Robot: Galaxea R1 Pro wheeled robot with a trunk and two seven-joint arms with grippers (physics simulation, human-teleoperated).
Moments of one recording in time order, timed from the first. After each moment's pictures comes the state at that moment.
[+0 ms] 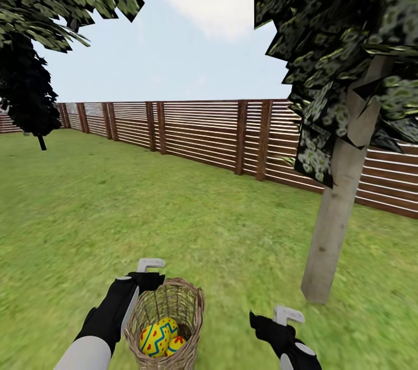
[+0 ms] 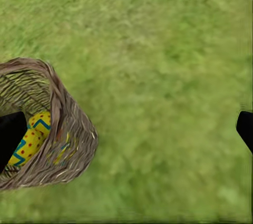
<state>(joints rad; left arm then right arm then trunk) -0.54 -0.10 0.20 -0.76 -0.26 0.44 -0.12 -0.10 0.12 0.02 -1.18 -0.24 0.39 -0.16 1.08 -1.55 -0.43</state>
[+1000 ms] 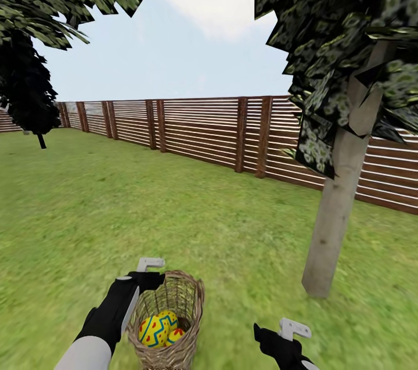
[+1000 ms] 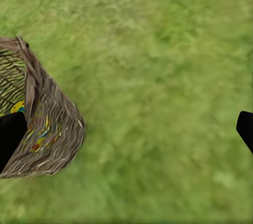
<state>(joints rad) -0.54 -0.10 0.20 -0.76 -0.26 0.43 -0.12 -0.03 0.12 0.00 -1.19 -0.24 0.34 -0.15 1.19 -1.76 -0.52</state>
